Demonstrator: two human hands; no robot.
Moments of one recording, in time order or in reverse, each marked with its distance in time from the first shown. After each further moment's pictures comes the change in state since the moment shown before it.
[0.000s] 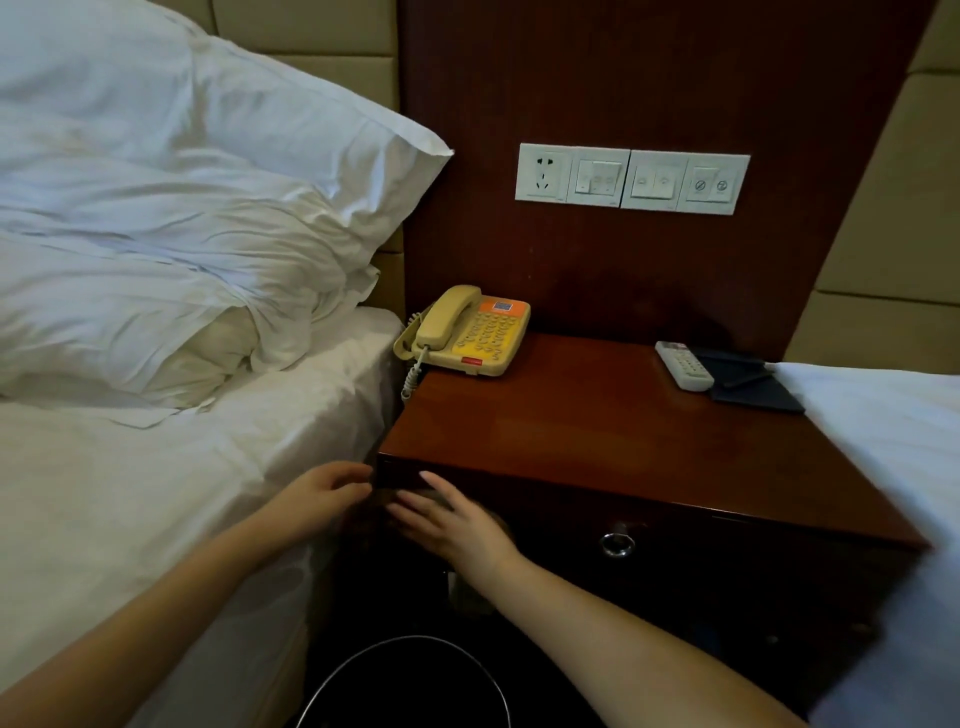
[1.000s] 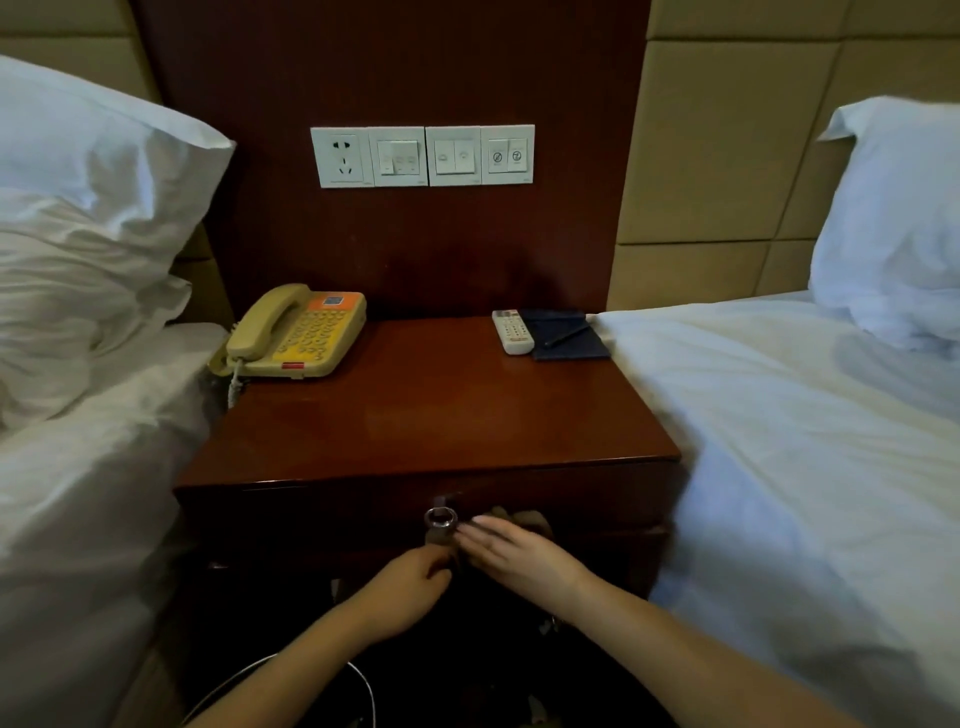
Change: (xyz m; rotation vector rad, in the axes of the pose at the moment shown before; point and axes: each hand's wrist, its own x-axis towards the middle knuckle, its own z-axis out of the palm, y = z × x) left_hand -0.031 0.106 0.223 0.267 -0.523 0.240; right_hand -0.211 -0.027 0.125 -0.126 -0.113 0.066
